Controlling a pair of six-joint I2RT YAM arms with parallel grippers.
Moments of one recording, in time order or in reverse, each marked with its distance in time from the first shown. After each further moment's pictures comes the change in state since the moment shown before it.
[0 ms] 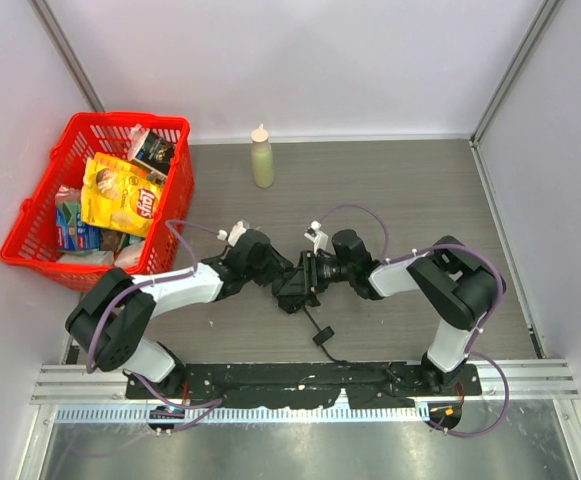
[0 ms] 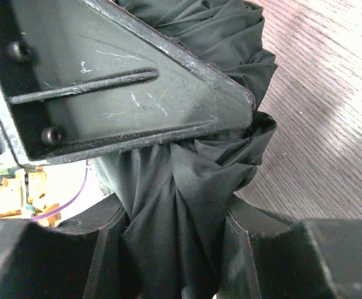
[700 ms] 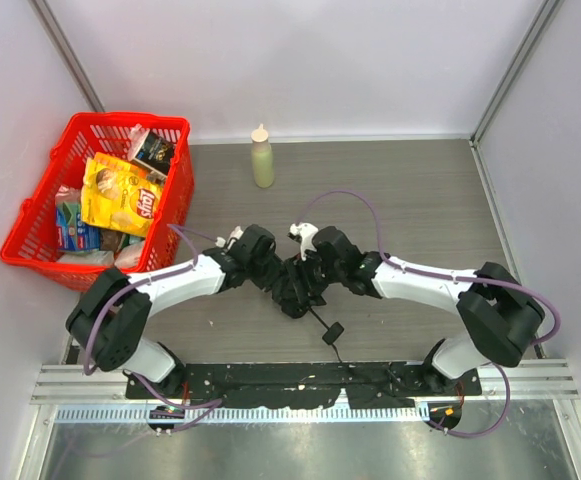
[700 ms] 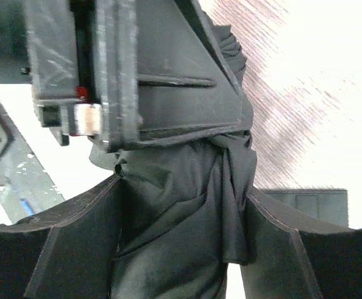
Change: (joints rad) left arm -0.004 -0.010 0.097 -0.246 0.062 -0.165; right arm 0.162 -0.262 0.172 -0.641 0.395 -0.393
